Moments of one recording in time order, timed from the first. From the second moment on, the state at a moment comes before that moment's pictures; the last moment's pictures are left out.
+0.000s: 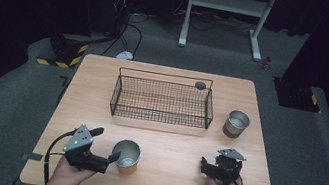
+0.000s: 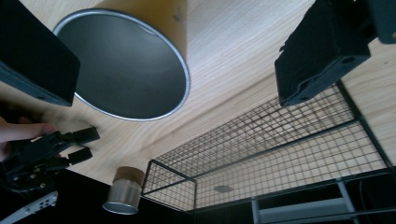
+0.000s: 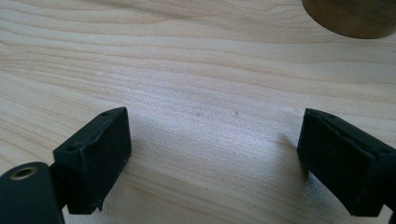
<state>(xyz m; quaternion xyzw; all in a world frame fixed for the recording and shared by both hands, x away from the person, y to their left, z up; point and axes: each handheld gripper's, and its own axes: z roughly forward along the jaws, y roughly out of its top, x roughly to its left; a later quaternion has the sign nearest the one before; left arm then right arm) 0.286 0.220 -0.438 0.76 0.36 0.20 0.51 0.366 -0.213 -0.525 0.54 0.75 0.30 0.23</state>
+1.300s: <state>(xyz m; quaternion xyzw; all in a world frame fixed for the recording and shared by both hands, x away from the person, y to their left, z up) 0.289 0.183 -0.468 0.79 0.32 0.18 0.49 0.366 -0.213 -0.525 0.54 0.75 0.30 0.23</state>
